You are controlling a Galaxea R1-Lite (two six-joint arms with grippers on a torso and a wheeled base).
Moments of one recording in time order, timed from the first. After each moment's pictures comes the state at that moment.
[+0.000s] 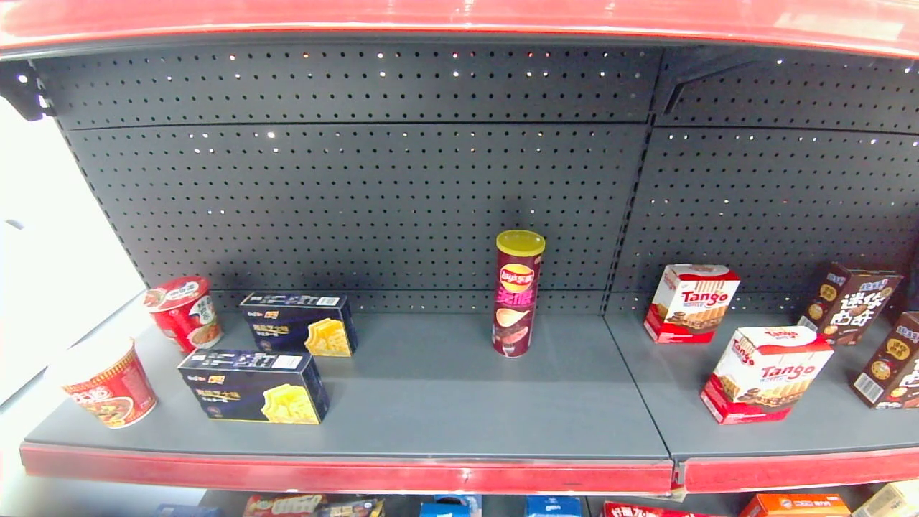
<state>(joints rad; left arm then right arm) 0.00 0.00 0.00 0.00 0.03 -0.03 -0.01 0.00 0.00 0.01 0.00 0.00</state>
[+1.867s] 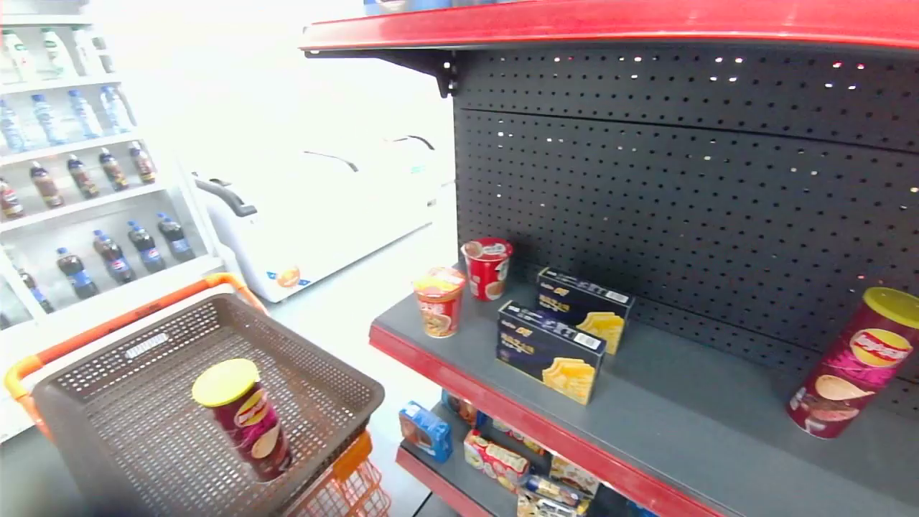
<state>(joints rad) 0.00 0.00 0.00 0.00 0.03 -0.03 -0.01 0.00 0.00 0.01 0.00 0.00</state>
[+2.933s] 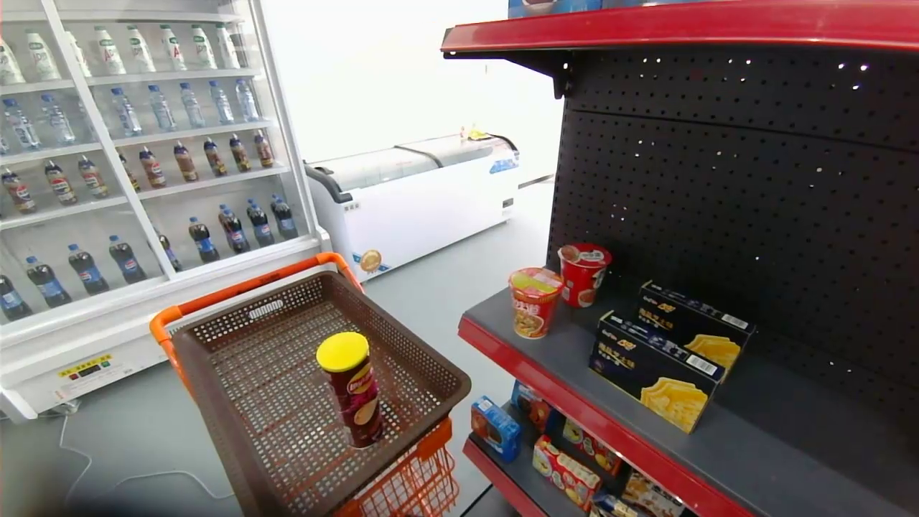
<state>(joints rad) 0.00 0.00 0.00 0.00 0.03 -0.03 -0.01 0.00 0.00 0.01 0.00 0.00</state>
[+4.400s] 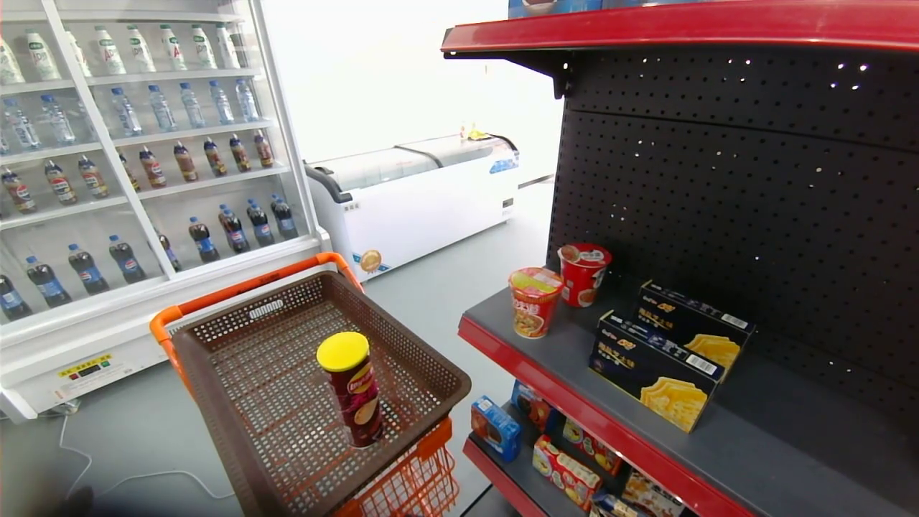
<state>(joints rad) -0.03 0.53 -0.35 -0.03 -0.04 0.08 -0.01 0.00 0.00 0.01 0.00 0.00</state>
